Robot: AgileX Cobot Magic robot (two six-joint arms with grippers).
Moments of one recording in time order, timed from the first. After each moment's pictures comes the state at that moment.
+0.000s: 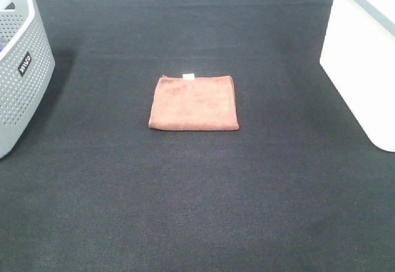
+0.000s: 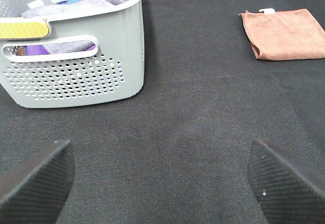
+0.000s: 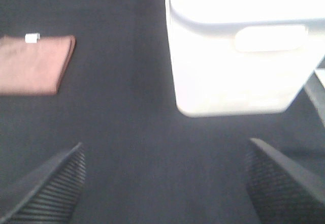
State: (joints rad) left arm -0.01 0.00 -0.50 -0.08 1.06 0.05; right arm -0.04 0.18 -0.60 0.06 0.93 -0.07
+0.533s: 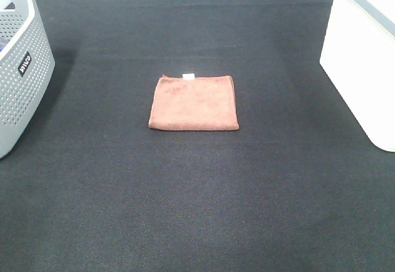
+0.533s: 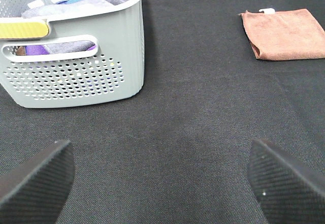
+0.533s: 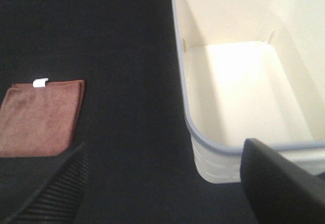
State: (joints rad) left arm -0.01 0.00 -0.50 -0.08 1.06 0.05; right arm -0.04 0.95 -1.07 0.15 0.79 -0.07
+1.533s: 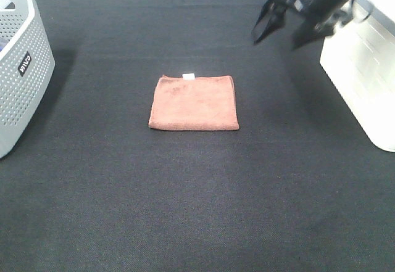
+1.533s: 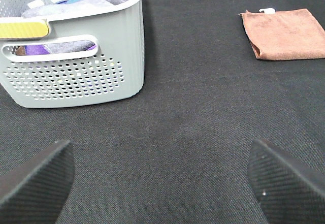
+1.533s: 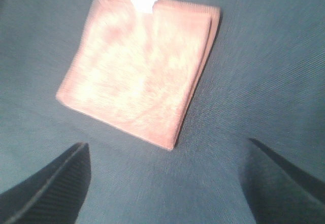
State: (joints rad) left arm -0.01 0.00 -0.50 -0.08 1.06 0.05; right arm 0.18 1.96 -1.58 0.53 0.88 -0.33
